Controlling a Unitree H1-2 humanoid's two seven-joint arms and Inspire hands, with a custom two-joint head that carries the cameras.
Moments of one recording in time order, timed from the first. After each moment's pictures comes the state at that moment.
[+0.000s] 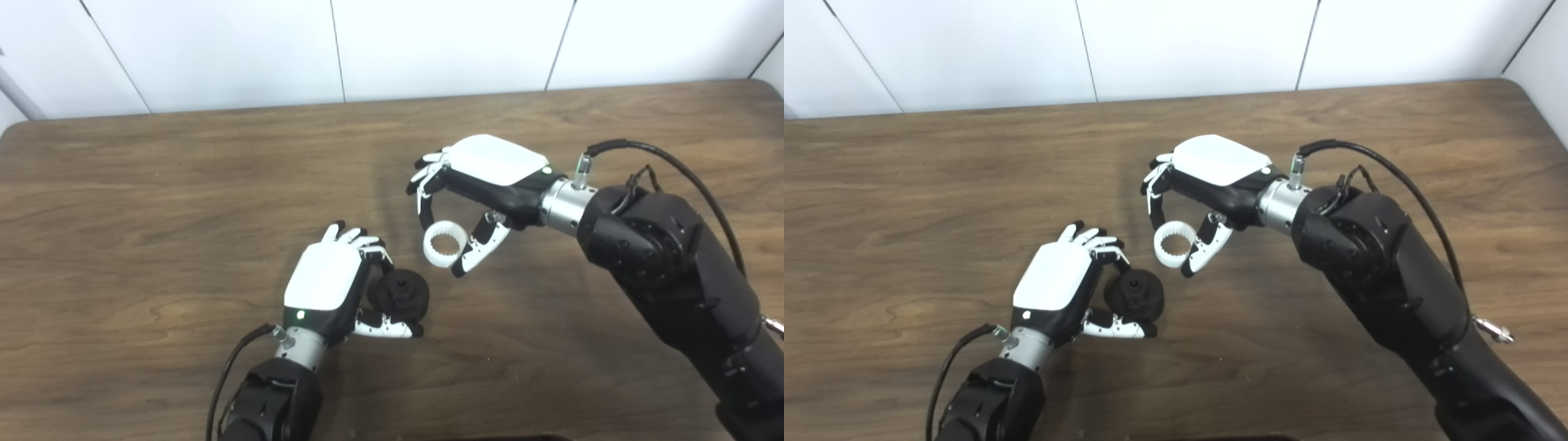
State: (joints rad) left arm 0.05 0.13 -0.48 -0.35 1.16 0.22 -0.24; right arm -0.43 -0.43 0.41 -0.52 -0.71 0.26 0.78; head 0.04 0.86
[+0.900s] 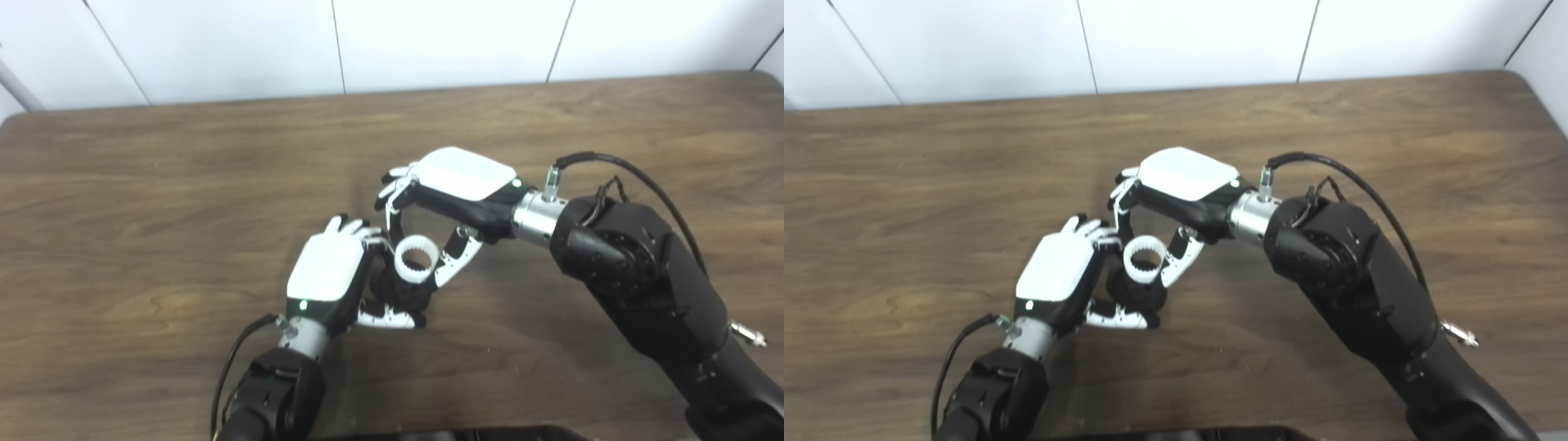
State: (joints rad) left arm 0.05 0.12 -0.48 -0.35 1.16 0.22 -0.25; right arm -0.42 -0.35 0.44 -0.53 -0.72 0.23 0.79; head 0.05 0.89
